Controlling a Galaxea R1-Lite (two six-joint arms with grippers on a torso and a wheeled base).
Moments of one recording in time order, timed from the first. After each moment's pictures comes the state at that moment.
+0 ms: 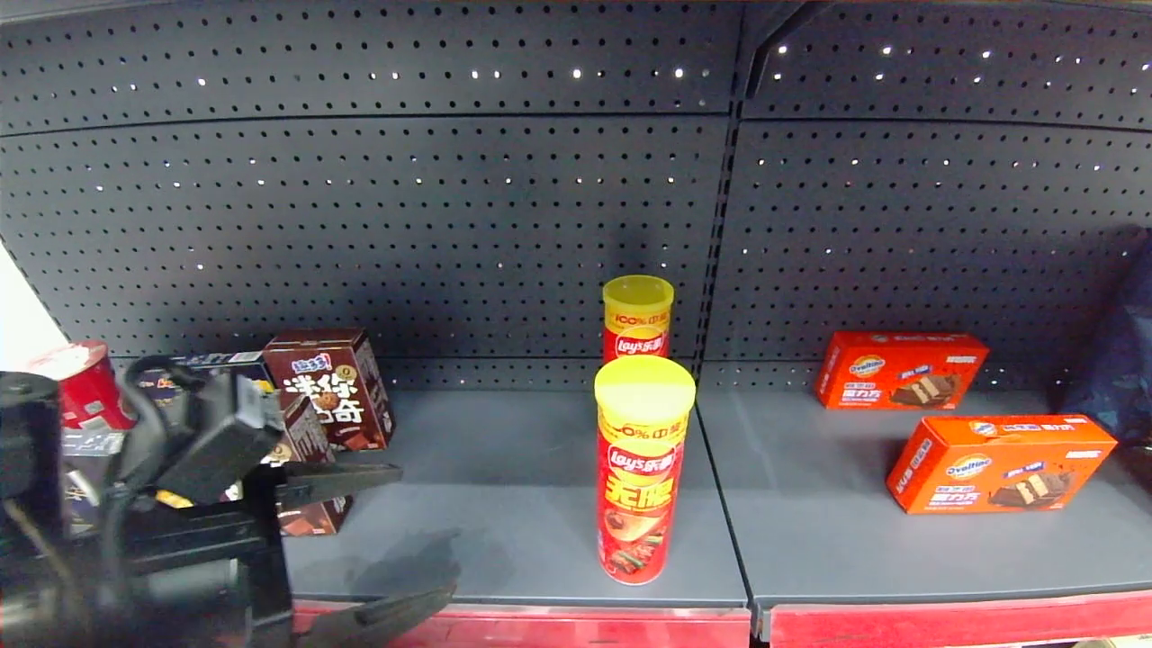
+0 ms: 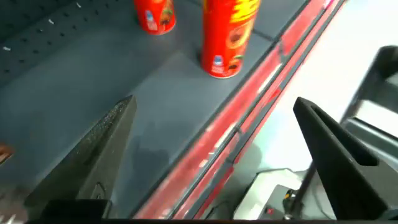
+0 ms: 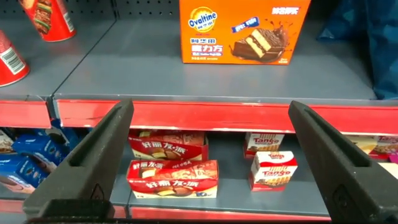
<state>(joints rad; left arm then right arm) -0.38 1.26 -0.50 -0.32 -0.49 0.19 0.12 0.09 -0.01 -0.04 -0.09 0.01</state>
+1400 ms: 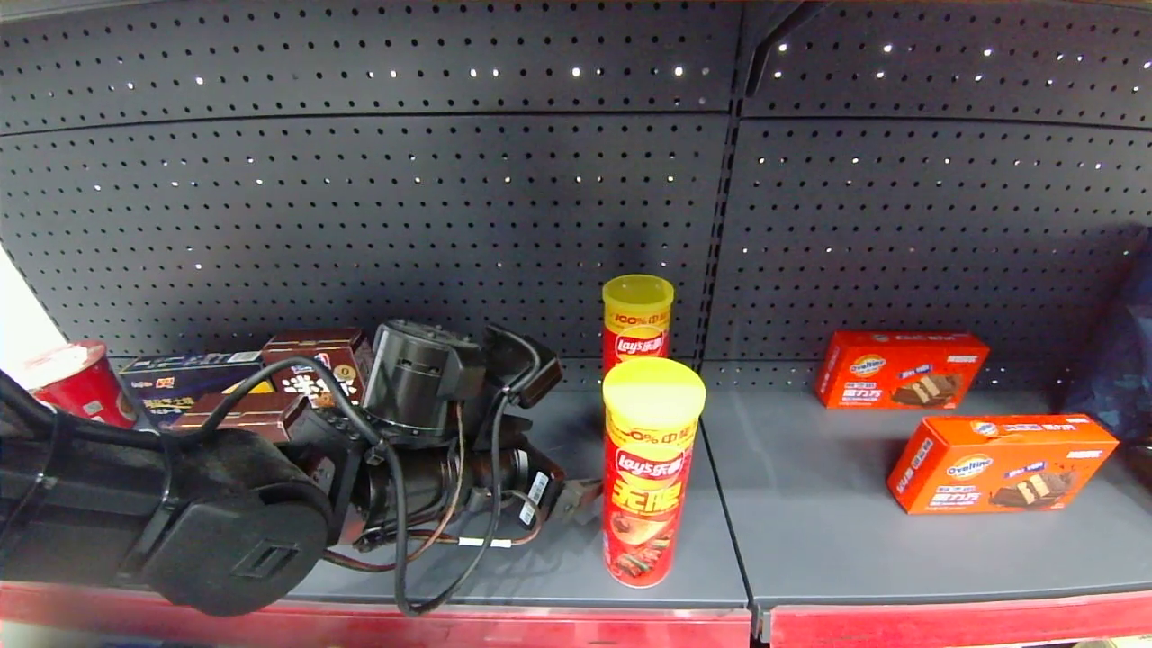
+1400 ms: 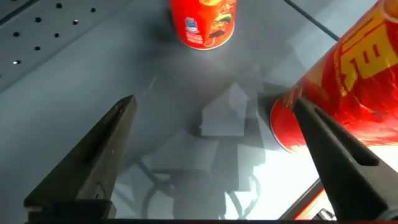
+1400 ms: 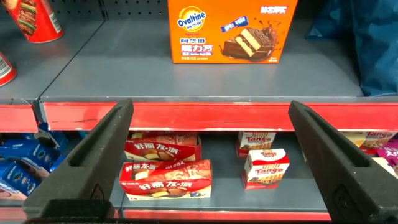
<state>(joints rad) -0.60 1.82 -0.86 -0.41 -0.06 0.08 0.13 0.09 -0.01 -0.04 -0.13 0.01</state>
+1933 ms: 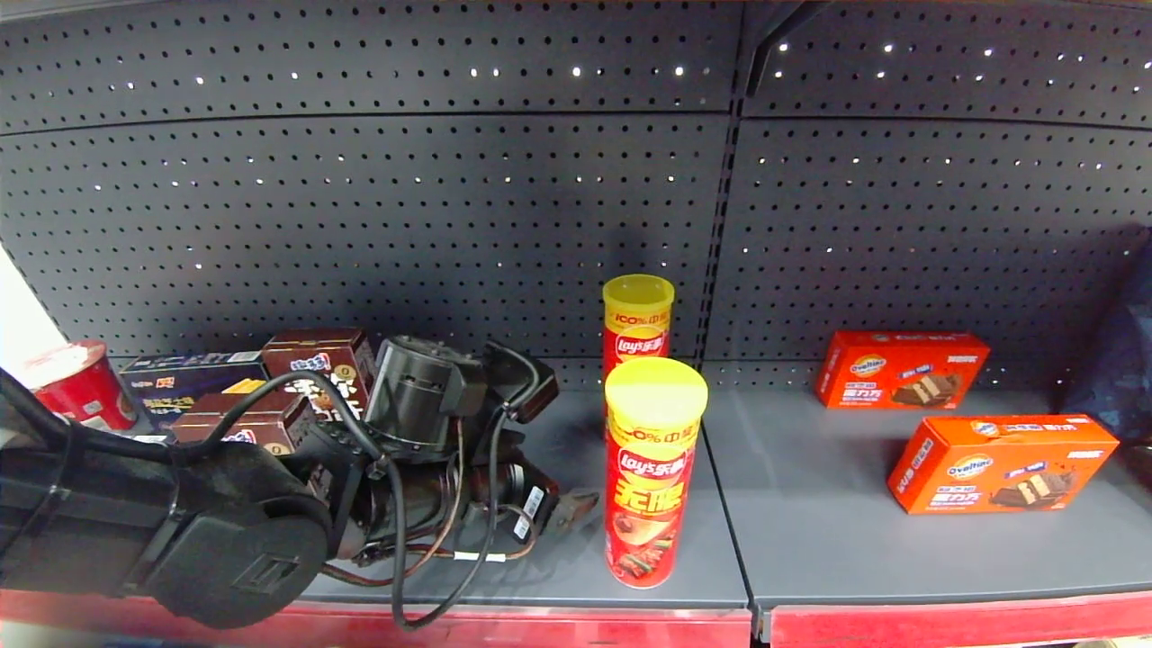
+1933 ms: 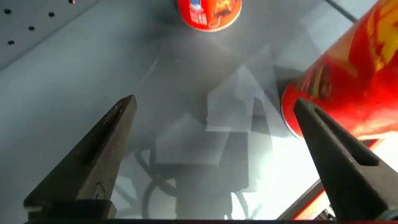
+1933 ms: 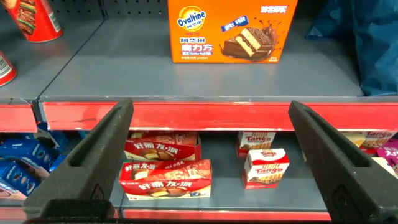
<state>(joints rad) -0.60 1.82 -0.83 -0.40 -0.04 0.09 0.13 0.09 -0.01 -0.04 -0.13 0.01</state>
